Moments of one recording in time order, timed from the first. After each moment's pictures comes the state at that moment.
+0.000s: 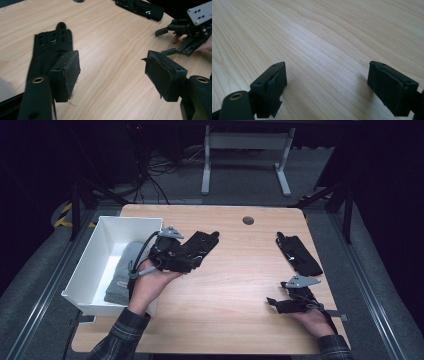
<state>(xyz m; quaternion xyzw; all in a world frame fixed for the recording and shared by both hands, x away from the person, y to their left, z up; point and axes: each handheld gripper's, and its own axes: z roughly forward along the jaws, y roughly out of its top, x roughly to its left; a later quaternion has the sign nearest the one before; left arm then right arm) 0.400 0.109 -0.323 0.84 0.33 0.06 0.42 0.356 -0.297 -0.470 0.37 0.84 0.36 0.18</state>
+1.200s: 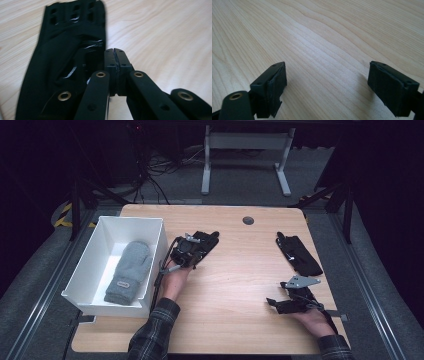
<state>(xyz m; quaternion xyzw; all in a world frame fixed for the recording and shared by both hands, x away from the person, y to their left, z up) 0.482 0.083 -0.432 0.83 0.42 0.12 0.34 0.356 -0.297 -0.470 0.36 0.84 0.36 0.17</state>
